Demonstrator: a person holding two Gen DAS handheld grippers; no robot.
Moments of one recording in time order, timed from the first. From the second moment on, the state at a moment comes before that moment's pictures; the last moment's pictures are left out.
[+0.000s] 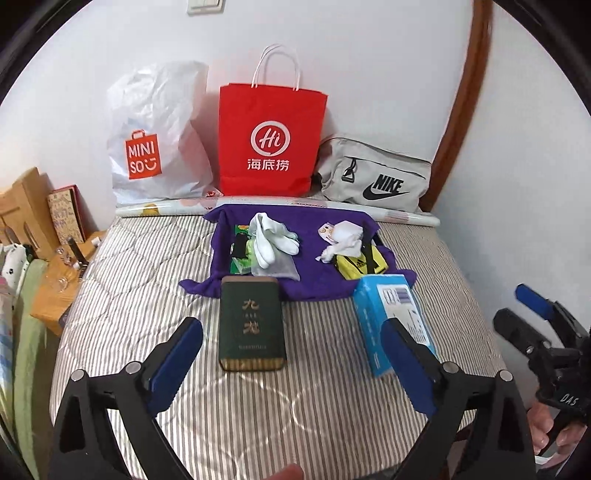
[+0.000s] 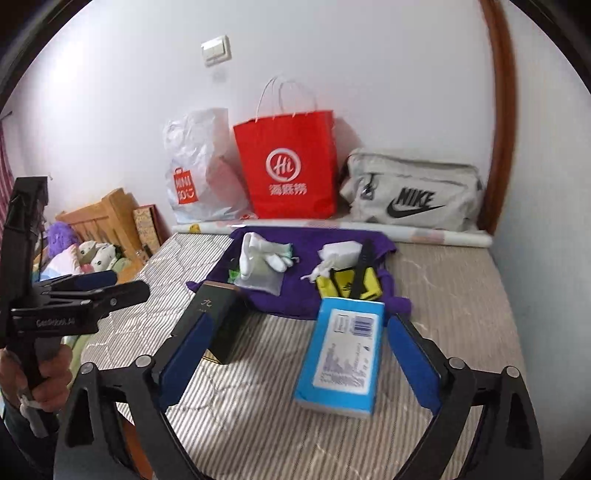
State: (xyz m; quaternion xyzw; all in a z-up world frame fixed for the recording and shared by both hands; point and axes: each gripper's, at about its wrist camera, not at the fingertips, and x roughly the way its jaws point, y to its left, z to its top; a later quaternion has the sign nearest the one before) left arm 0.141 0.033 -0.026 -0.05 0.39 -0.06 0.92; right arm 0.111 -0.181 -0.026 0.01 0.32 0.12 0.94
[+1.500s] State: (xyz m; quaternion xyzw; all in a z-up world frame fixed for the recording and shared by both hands) left arm 0.017 0.001 -0.006 -0.03 0.33 -0.05 0.94; right arm -0.013 -0.194 -0.011 0.02 0.28 0.11 0.95
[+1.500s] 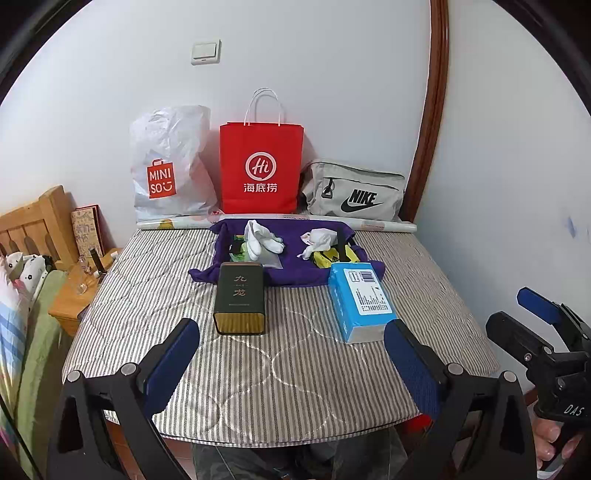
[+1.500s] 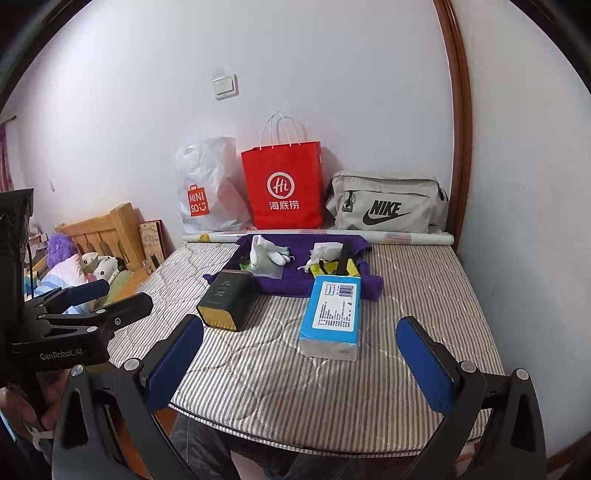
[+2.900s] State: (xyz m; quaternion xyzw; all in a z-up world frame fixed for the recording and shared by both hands) left arm 0.009 0.000 -0.007 -0.03 0.32 -0.06 0.94; right arm -0.018 -0.189 -0.008 0.01 0.28 0.11 0.95
